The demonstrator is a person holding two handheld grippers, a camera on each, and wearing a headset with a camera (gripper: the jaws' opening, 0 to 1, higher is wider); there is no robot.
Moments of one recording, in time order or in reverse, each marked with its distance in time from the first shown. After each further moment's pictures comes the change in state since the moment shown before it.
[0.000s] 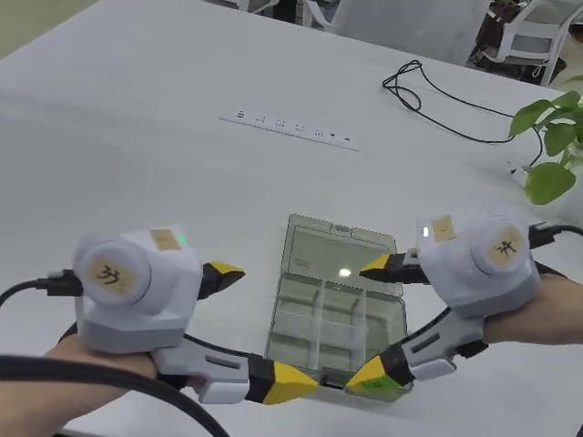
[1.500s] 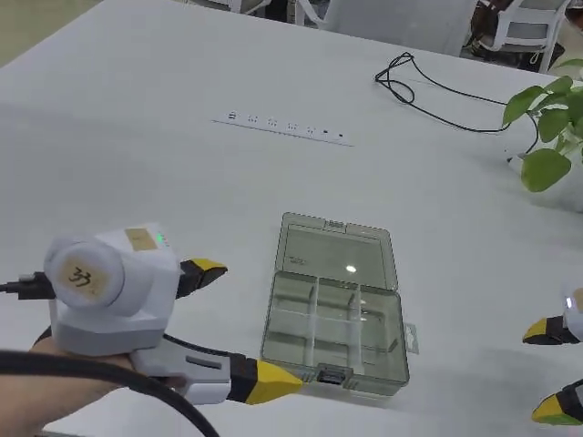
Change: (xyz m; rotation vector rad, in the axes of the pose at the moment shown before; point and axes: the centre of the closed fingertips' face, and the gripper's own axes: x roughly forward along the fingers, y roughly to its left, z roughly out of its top) left arm -0.010 0.005 -0.002 0.027 0.032 0.029; right arm -0.087 -0.017 -0.207 0.068 0.426 -0.073
